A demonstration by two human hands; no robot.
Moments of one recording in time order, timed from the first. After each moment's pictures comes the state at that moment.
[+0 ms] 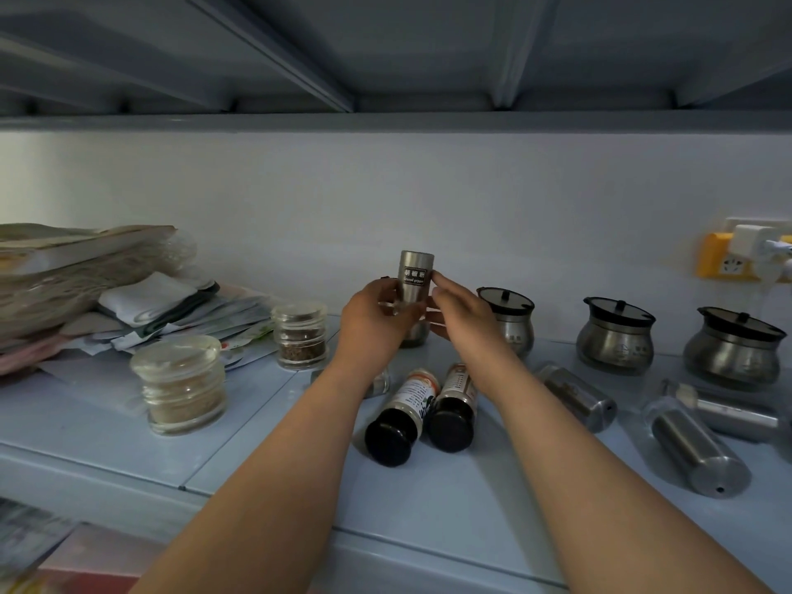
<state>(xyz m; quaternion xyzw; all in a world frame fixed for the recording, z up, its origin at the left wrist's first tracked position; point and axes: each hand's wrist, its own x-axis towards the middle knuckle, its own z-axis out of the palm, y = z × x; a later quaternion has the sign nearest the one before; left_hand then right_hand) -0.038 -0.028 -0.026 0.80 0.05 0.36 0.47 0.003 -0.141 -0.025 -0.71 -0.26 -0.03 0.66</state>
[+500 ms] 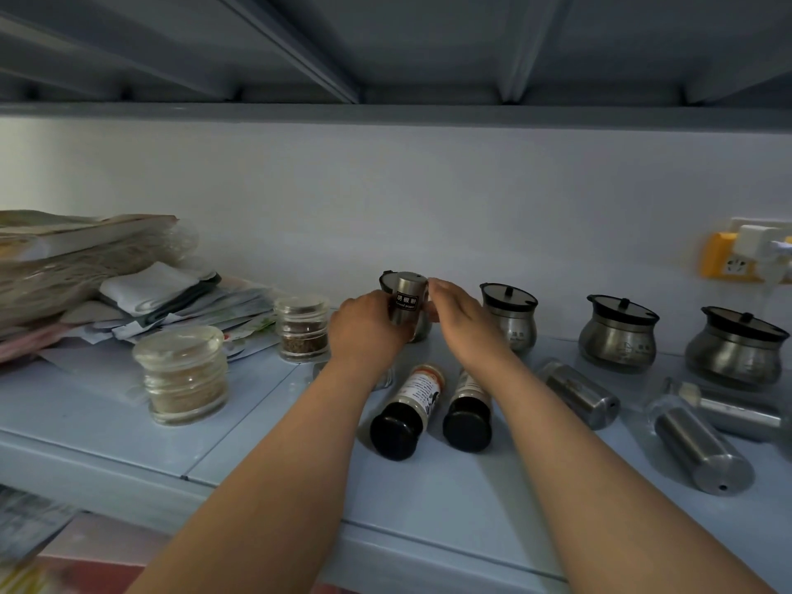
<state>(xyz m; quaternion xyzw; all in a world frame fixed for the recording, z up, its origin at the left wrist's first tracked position) -0.029 -0.015 -0.039 0.91 0.14 0.34 0.21 -0.010 -0.142 -0.024 -0.80 -0.27 -0.07 0.53</state>
